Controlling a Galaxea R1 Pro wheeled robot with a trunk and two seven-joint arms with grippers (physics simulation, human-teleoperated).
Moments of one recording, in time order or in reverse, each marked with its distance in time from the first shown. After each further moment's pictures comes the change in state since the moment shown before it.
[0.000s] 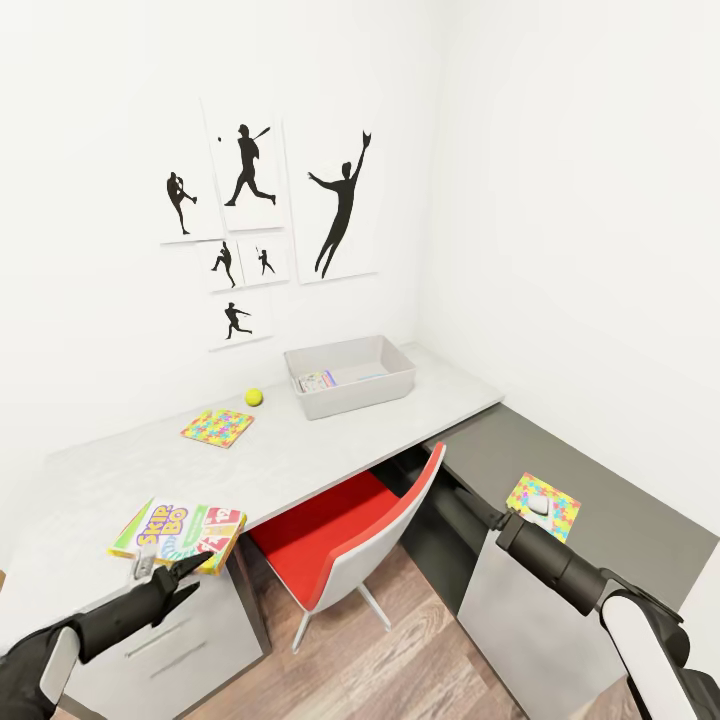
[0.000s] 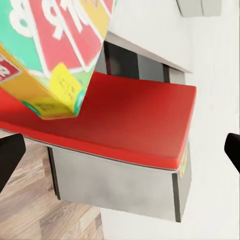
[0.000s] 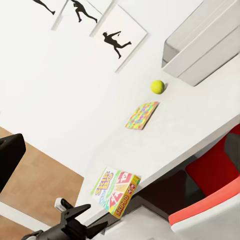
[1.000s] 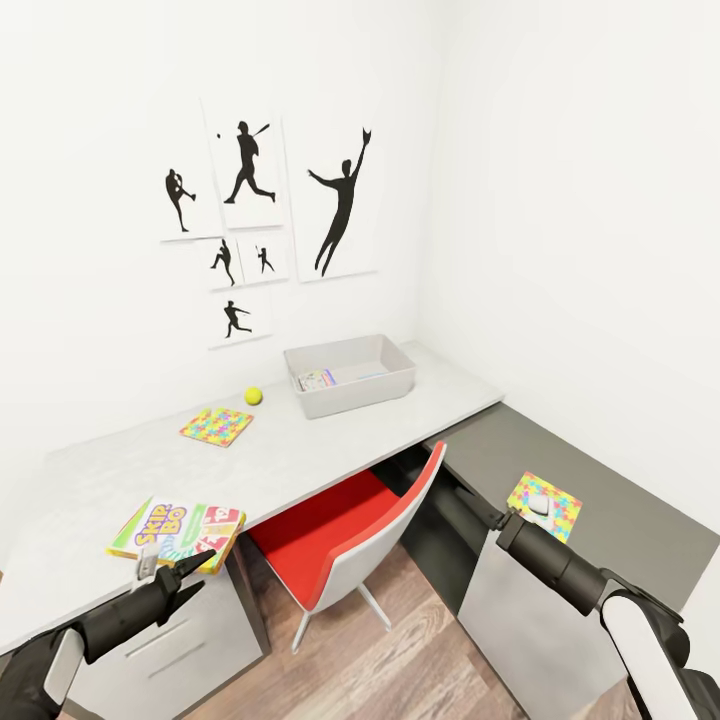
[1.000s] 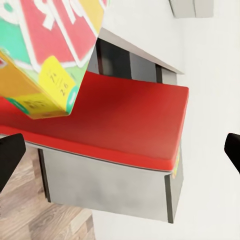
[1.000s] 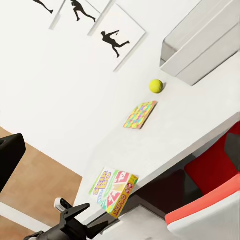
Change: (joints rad) left arm 0.000 -0.013 0.012 0.007 0.002 0.001 -0.027; right arm 0.000 0.000 0.000 0.000 0.000 0.000 0.000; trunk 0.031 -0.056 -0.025
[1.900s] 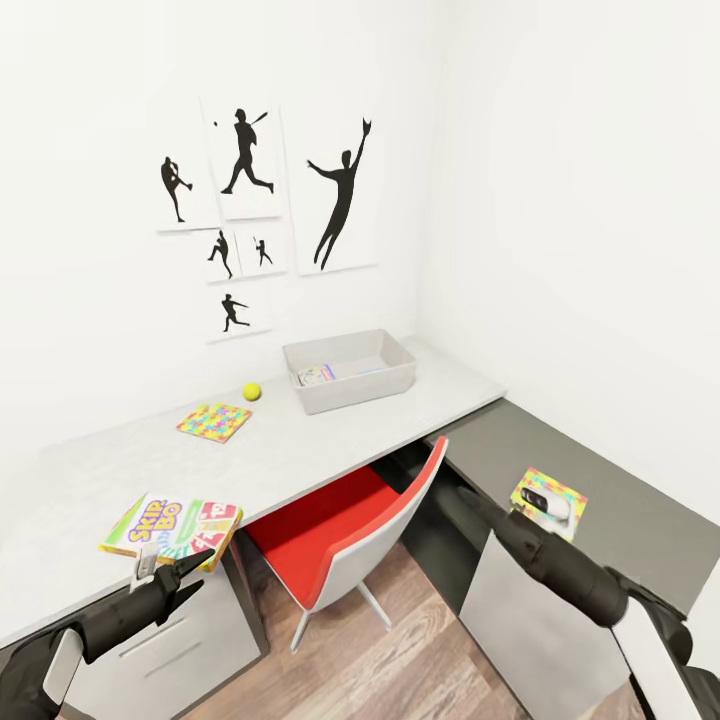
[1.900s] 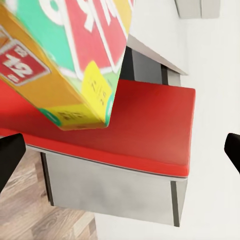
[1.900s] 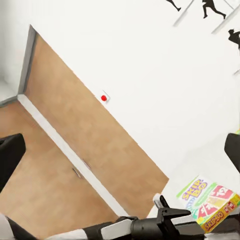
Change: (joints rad) left arm 0.000 0.002 0.002 0.000 0.000 -0.004 -0.006; right arm -0.005 -0.007 -0.003 -0.003 -0.002 0.003 0.504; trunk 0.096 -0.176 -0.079
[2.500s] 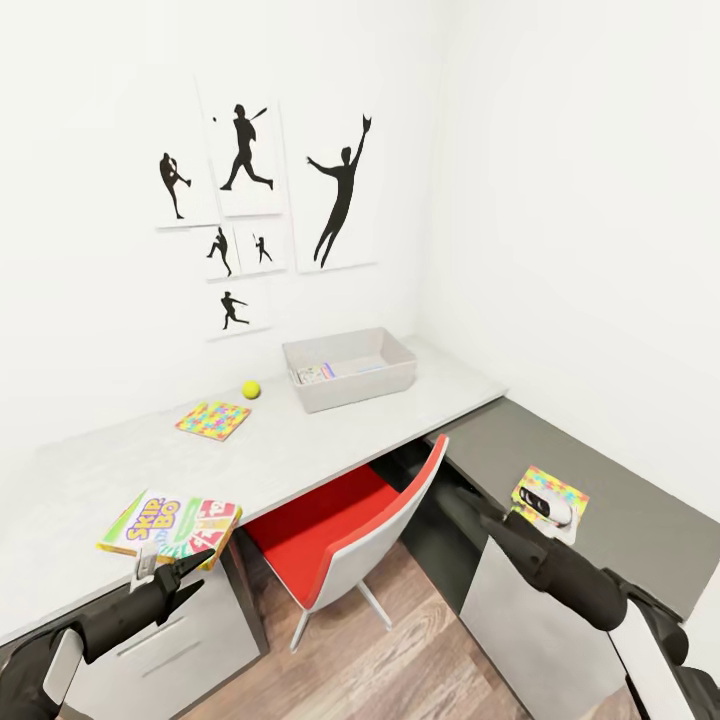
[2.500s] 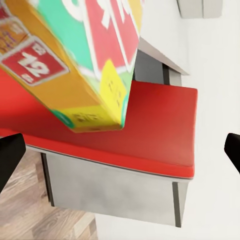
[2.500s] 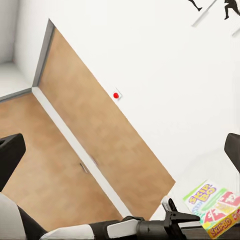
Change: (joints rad) left arm 0.000 0.000 0.000 0.000 0.000 0.000 -0.004; right arm 0.000 0.008 0.006 0.004 0.035 -0.047 0.091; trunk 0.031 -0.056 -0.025
